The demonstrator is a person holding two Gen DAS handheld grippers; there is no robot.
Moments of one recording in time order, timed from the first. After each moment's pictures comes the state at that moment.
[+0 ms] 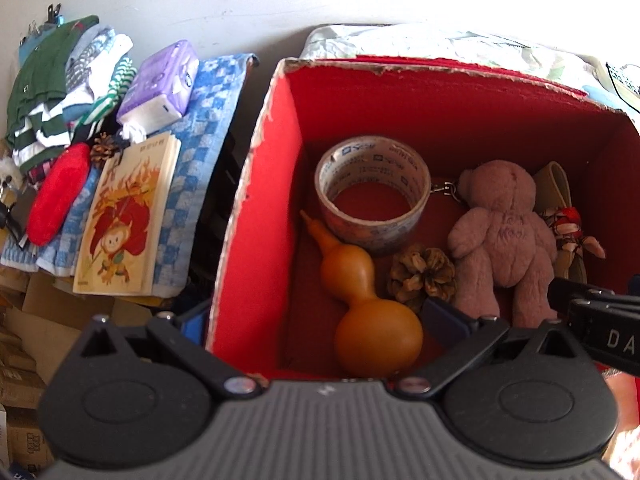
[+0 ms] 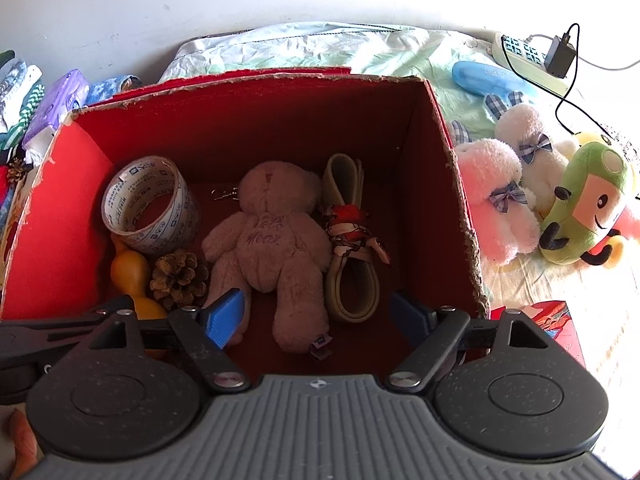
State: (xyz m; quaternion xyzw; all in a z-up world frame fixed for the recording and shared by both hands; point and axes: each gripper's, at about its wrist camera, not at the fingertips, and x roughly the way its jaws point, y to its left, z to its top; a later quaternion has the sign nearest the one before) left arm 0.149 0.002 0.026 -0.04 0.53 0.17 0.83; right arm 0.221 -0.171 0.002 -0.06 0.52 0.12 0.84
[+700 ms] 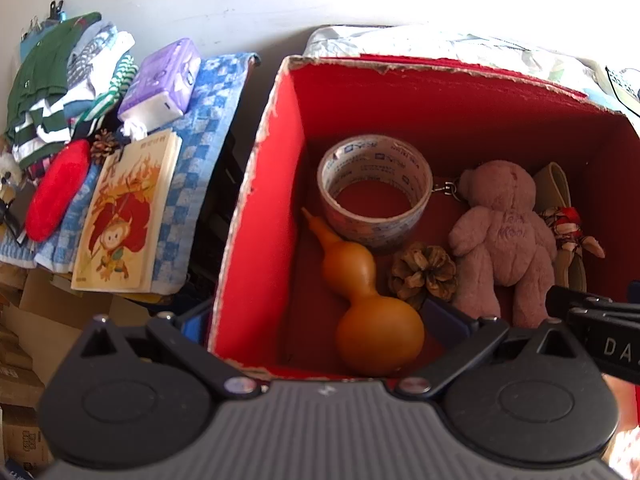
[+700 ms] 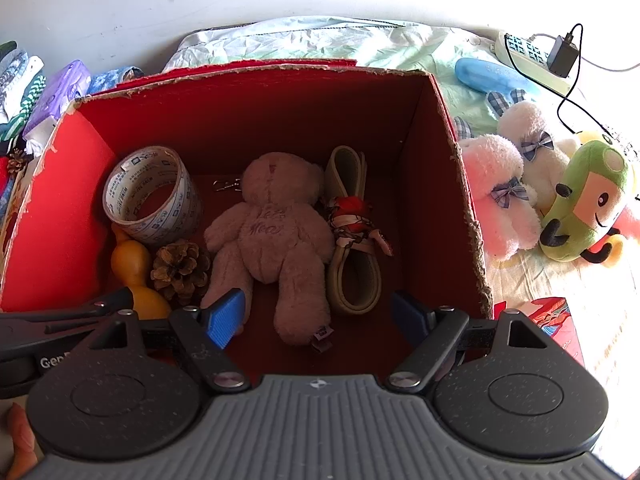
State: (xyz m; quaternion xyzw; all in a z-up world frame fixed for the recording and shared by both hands) left arm 0.145 0.004 0.026 -0.05 0.53 0.17 0.83; right arm 0.218 -0.169 0.002 -0.07 0.53 0.12 0.84
